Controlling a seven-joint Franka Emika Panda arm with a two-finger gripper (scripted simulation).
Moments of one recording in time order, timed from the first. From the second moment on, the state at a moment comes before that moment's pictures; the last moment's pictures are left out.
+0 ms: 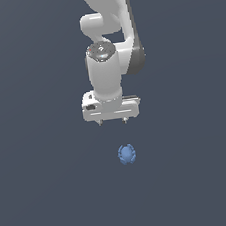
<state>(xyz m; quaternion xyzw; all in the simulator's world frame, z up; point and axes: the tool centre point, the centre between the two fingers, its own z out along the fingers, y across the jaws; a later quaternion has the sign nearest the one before) 0.005 -0.007 0.175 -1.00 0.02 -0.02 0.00</state>
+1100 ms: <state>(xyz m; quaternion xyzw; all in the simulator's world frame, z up) 0.019 0.025 0.168 -1.00 -0.02 -0.02 0.00</state>
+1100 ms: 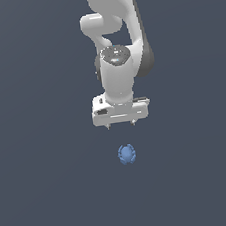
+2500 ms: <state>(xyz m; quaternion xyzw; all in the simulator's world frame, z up) 0.092 0.037 0.091 -1.00 -0.04 0.00 0.00</state>
